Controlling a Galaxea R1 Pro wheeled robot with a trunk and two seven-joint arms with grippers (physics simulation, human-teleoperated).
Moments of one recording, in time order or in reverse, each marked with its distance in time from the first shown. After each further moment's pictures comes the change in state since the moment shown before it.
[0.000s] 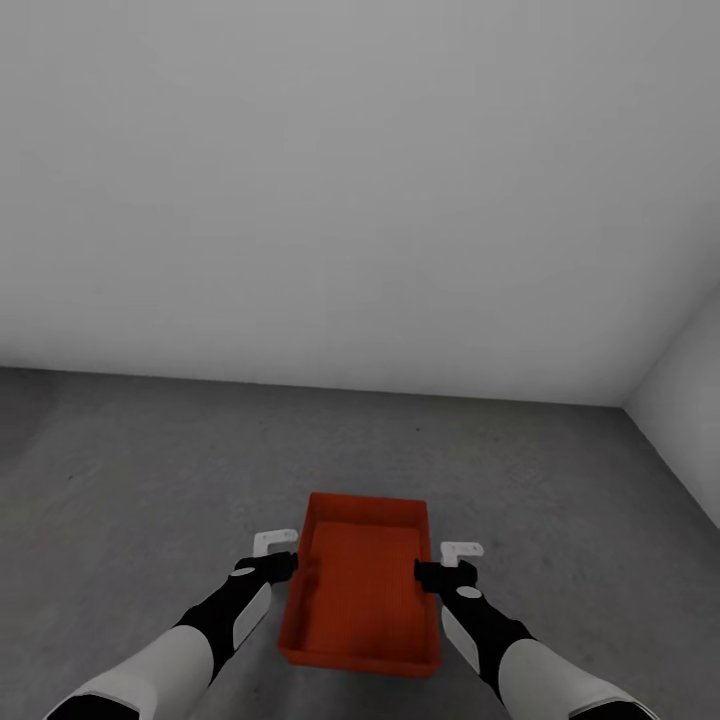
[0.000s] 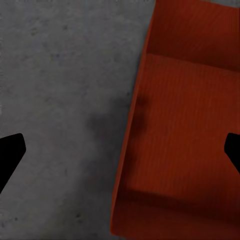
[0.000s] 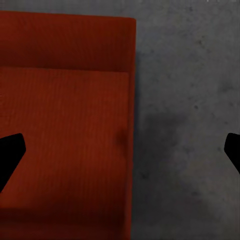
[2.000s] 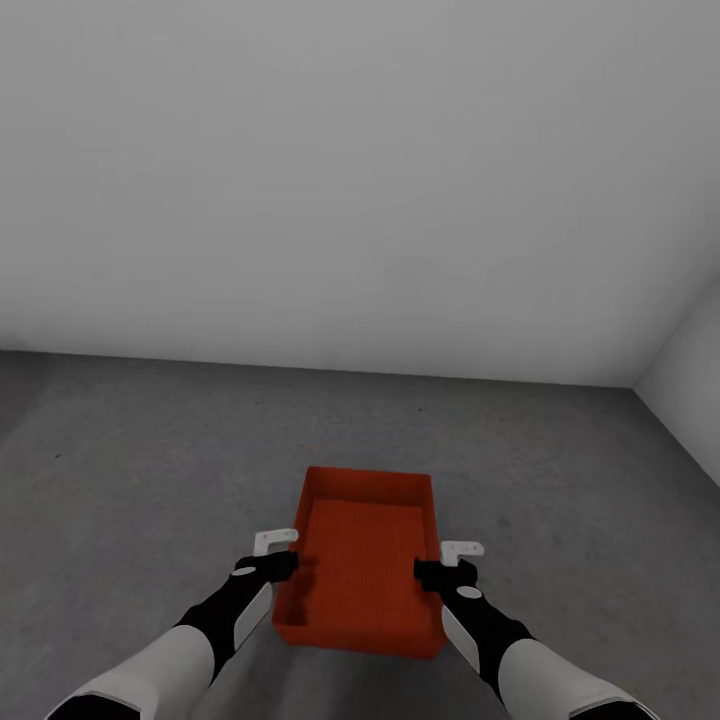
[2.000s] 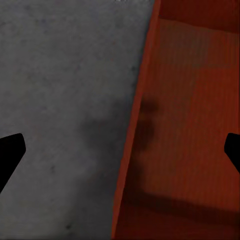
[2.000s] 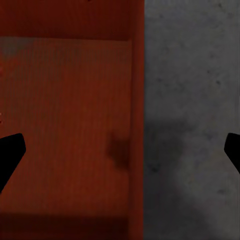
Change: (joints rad) left arm 0.000 -0.003 0.005 -0.003 -0.010 -0.001 0.006; right arm 0.000 -0.001 -0.005 -0.001 -0.004 -0.012 0.005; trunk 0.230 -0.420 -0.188
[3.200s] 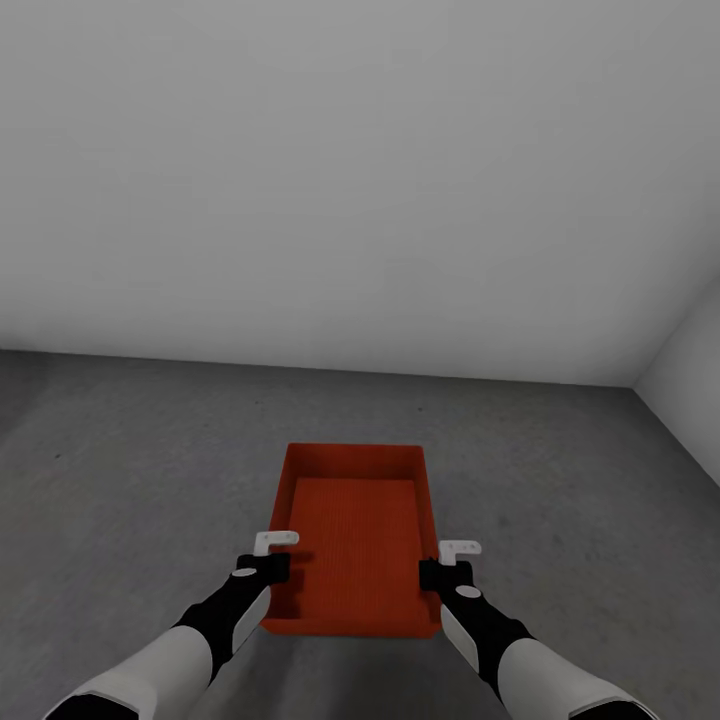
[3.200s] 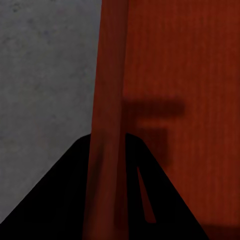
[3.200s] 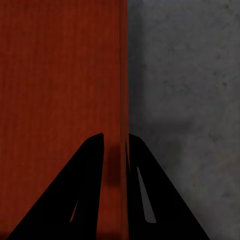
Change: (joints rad) left arm 0.001 0.006 -0.021 0.005 -0.075 -0.003 -0.002; right arm -0.001 0.001 0.009 -0.002 0.000 0.000 0.015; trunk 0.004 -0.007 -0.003
